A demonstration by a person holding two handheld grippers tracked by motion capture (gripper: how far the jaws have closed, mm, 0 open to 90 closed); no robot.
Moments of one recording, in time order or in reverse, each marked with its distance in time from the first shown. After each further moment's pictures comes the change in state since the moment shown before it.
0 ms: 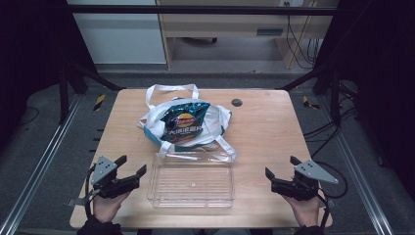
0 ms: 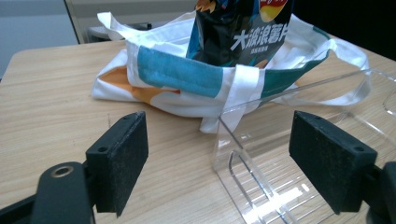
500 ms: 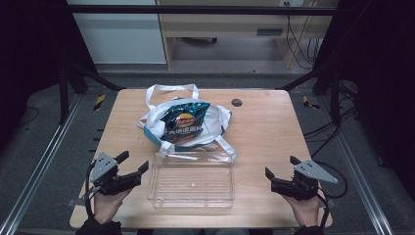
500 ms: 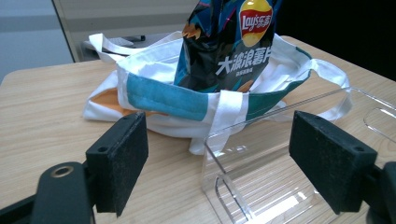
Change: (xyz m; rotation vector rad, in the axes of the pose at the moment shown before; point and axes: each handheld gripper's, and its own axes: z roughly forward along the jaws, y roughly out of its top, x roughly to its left) left arm -0.008 0.018 -0.001 -0.039 -0.031 0.019; right arm 0.000 0.000 0.001 0.003 -0.003 -0.007
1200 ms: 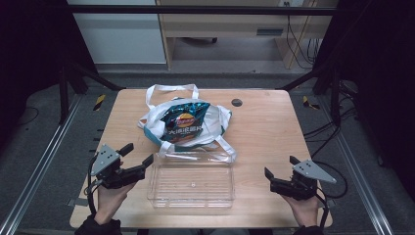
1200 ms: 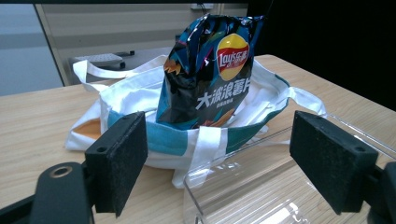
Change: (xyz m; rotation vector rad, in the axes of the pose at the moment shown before) left arm -0.010 0.026 0.005 -0.049 -0.045 0.009; right arm 0.001 0.000 0.002 0.005 -0.007 -0.007
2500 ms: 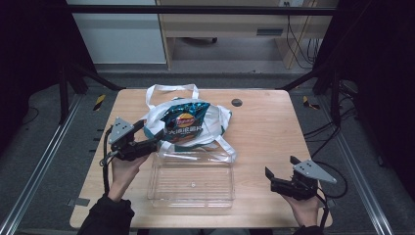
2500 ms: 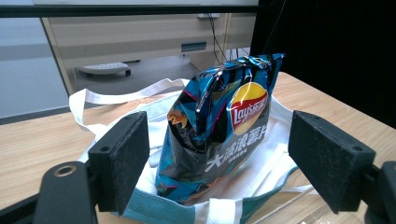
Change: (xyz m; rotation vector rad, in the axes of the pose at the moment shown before) left arm 0.008 0.043 0.056 -0.005 0.032 -0.010; right arm -0.001 -0.001 0.000 0.001 -0.007 0.004
